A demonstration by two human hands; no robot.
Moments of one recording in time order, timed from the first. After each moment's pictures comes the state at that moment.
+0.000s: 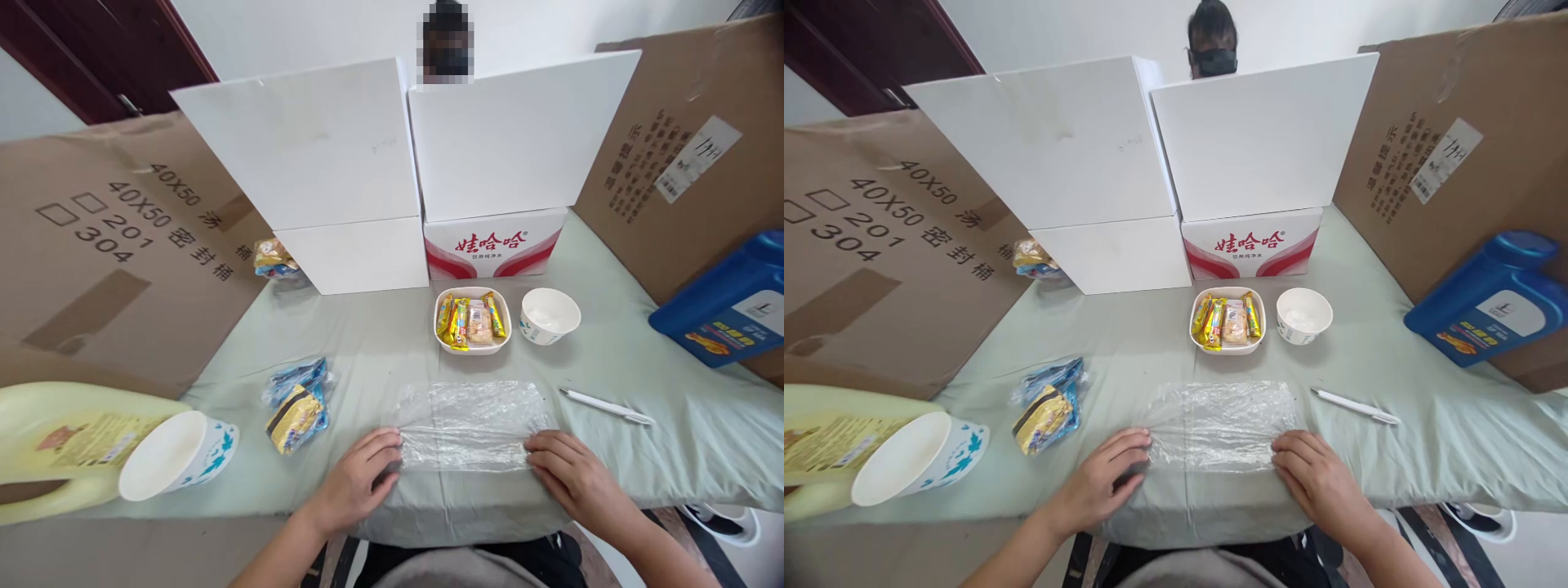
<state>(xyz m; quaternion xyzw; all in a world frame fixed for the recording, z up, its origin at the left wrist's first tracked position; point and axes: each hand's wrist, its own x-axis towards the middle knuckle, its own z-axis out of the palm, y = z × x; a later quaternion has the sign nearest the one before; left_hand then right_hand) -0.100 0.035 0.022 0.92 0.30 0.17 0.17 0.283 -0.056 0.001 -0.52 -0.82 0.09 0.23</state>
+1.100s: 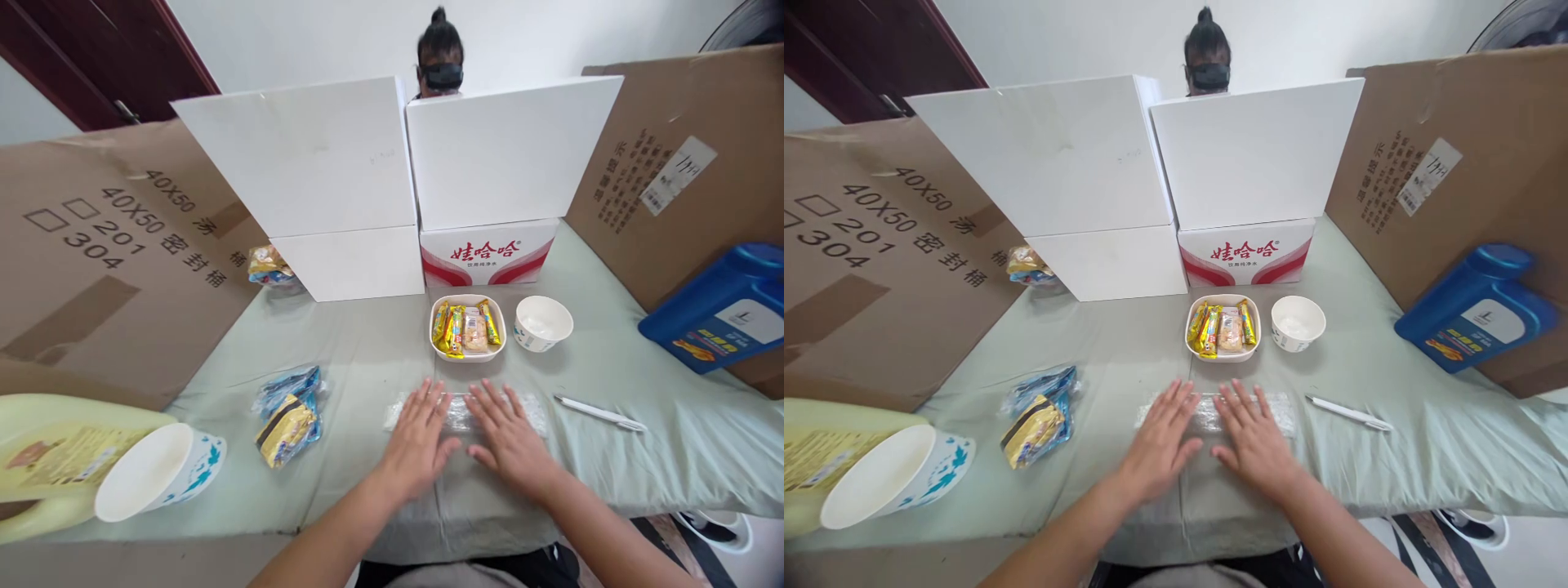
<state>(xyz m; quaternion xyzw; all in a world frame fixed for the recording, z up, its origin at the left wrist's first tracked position) -0.005 0.064 0.015 0.91 0.37 0.18 0.02 0.224 0.014 0.000 -0.53 -0.83 -0.06 0.17</state>
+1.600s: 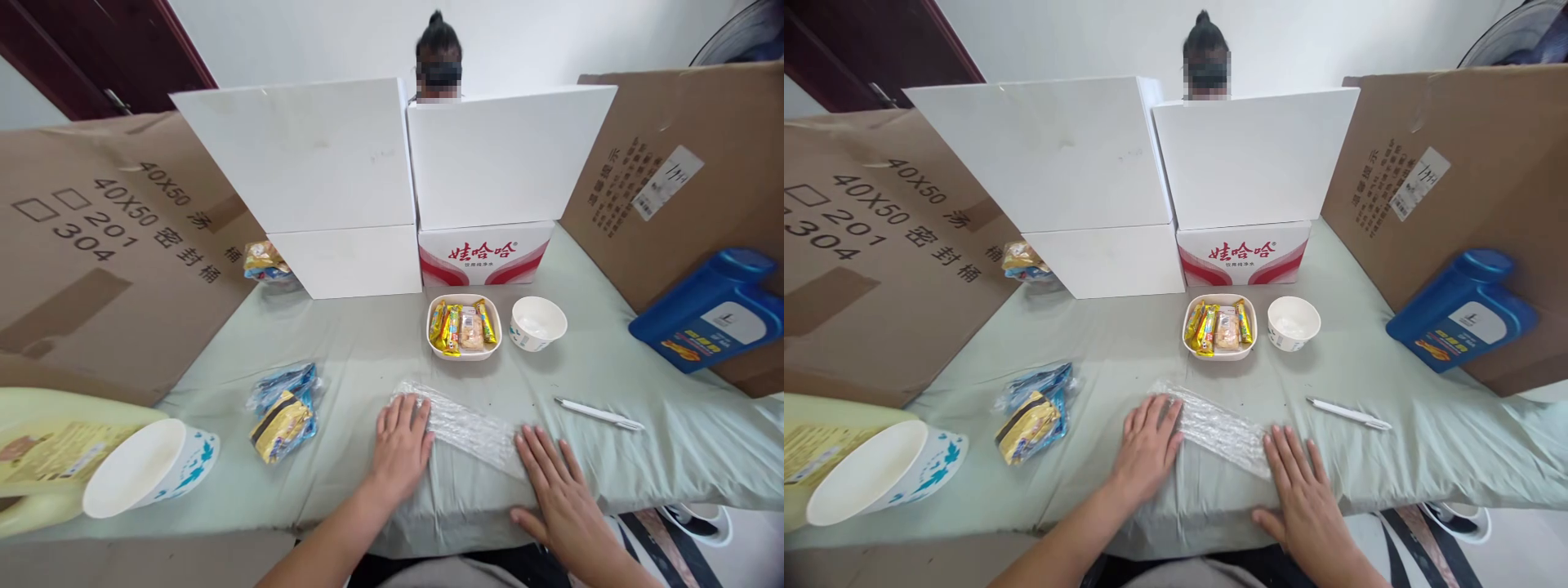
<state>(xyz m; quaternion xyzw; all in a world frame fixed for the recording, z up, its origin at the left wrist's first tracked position) -0.011 0.044 -0.004 0.87 0.48 0.14 0.00 0.264 -0.082 -0.027 -0.60 -0.79 -0.12 0.11</state>
